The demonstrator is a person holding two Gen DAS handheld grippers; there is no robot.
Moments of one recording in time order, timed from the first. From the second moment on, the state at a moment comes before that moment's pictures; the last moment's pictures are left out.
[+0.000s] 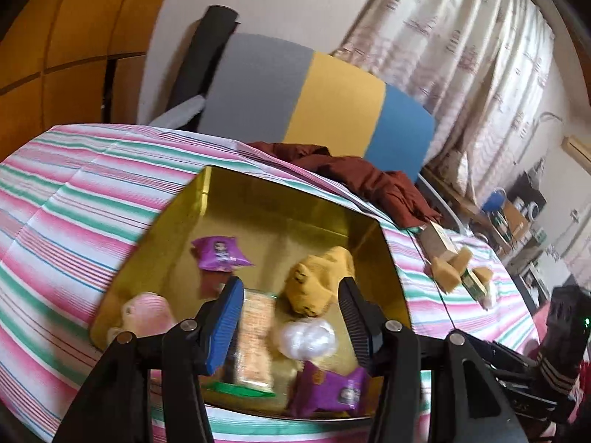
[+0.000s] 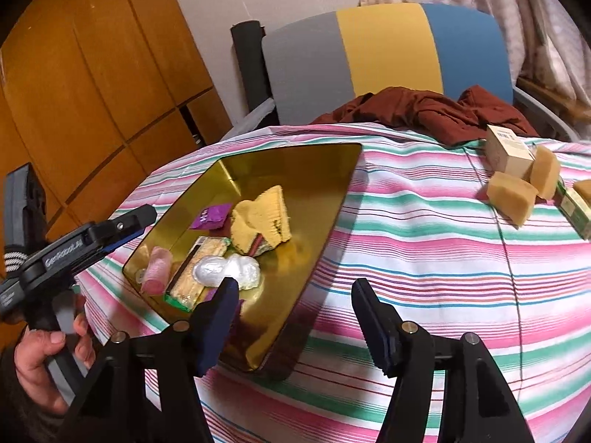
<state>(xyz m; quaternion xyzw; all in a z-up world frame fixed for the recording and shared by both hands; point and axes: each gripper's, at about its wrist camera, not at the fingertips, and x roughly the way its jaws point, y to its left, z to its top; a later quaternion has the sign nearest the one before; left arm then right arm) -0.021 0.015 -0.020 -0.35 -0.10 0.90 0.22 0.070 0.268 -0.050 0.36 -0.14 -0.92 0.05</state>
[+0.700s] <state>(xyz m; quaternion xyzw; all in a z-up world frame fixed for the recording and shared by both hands) 0.020 0.137 -0.013 -0.38 0.00 0.86 0.35 0.092 0.357 -0.065 0.35 -0.20 -0.91 -0.04</state>
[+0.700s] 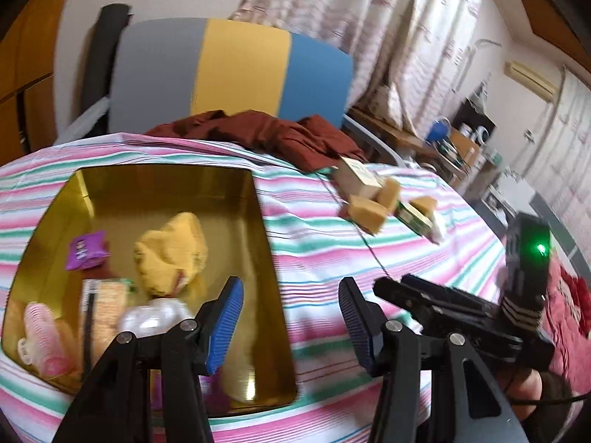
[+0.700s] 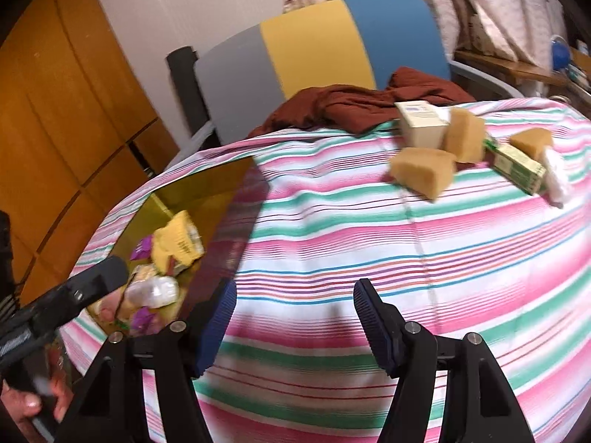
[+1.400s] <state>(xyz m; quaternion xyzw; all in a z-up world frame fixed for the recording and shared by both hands) 0.046 0.233 -0.040 -0.43 0.07 0.79 0.43 0.121 0.572 -0.085 0.31 -0.23 -0.88 -0.26</state>
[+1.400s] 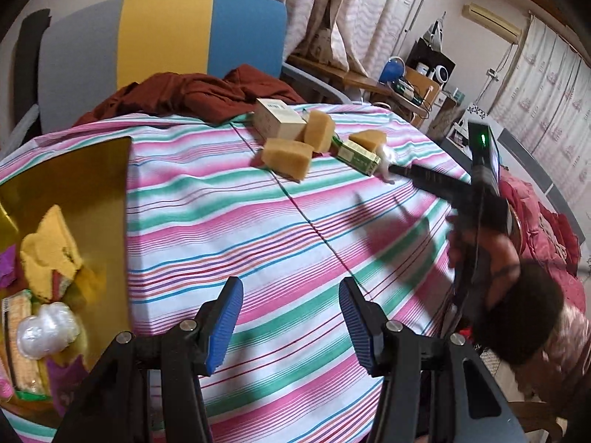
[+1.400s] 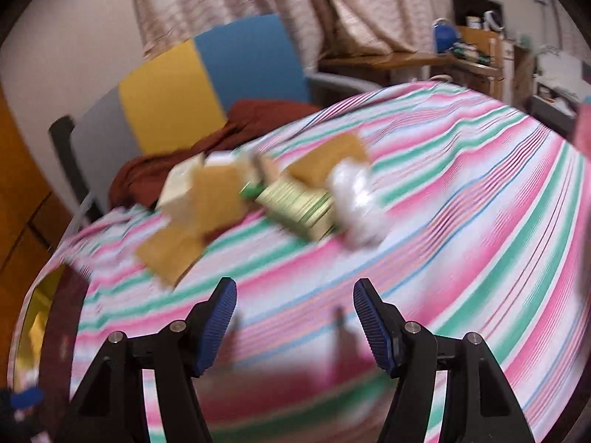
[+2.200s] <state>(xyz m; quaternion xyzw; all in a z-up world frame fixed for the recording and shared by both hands) 0.005 0.306 -0.063 -0.46 0.09 0.78 0.40 0.089 0.613 -0.099 0.30 -0.23 -0.90 -0.24</state>
